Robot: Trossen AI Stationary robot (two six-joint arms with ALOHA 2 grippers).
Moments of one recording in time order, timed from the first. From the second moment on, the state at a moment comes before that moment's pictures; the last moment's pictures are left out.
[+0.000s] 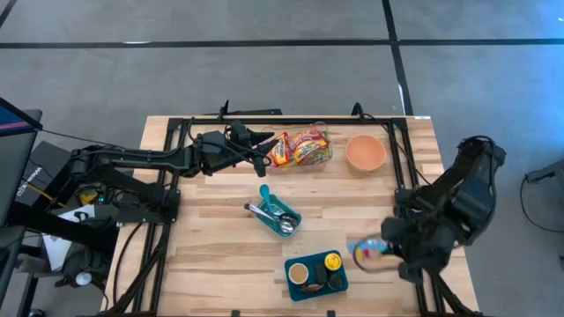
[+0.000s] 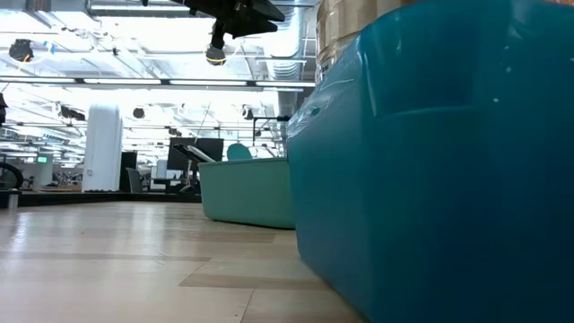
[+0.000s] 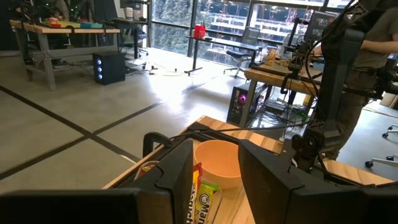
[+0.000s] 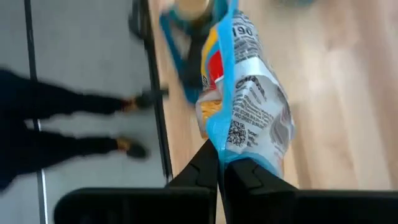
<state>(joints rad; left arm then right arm) 0.11 1.27 0.91 0.31 -0.39 -0.15 0.90 1.36 1.60 -1.36 0.20 1.05</state>
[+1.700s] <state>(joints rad) 0.11 1.27 0.91 0.32 -0.39 -0.15 -0.04 1.36 1.57 -1.11 -0.02 0.23</state>
